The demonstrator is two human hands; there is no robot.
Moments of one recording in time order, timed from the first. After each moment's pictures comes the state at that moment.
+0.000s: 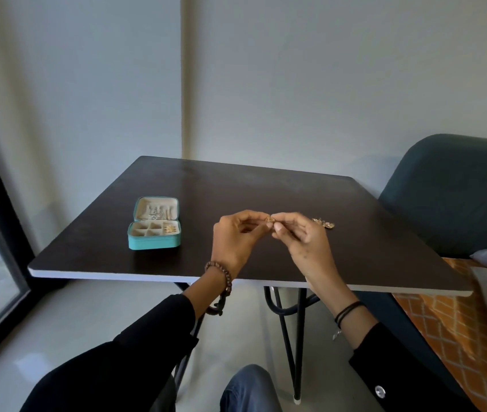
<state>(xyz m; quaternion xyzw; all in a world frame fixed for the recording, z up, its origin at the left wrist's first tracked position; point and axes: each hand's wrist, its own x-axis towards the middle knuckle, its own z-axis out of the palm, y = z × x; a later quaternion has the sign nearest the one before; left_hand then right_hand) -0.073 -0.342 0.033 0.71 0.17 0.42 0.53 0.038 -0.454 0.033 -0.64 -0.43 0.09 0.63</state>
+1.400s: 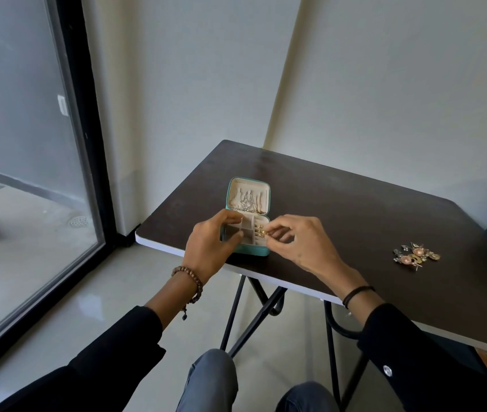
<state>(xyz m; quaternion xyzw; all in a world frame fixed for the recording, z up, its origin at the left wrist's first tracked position) -0.230 -0.215 -0.017 0.79 0.34 0.40 0.33 -0.040 -0.305 0.019 -0.65 -0.68 0.01 0.35</state>
